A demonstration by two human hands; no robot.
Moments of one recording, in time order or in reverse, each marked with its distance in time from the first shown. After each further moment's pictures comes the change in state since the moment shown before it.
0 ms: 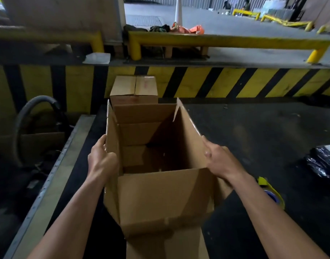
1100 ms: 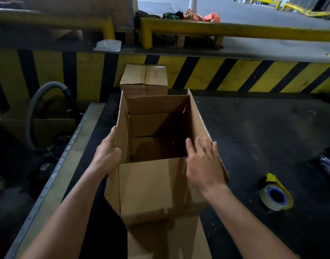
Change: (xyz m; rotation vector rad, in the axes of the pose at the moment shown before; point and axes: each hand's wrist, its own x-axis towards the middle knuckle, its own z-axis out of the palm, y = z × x) left_hand -0.007 -0.015 -0.020 0.083 -0.208 0.035; right_hand -0.025 -0.043 0.074 -0.490 0.183 -0.241
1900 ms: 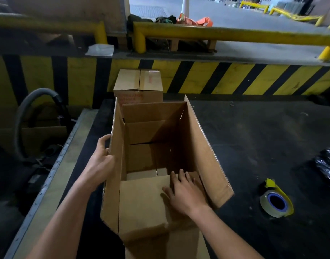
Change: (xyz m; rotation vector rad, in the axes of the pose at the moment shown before) left_hand 0.017 0.006 -0.005 -0.112 -0.081 -0.107; right_hand -0.005 -0.024 0.059 0.364 -0.541 0.101
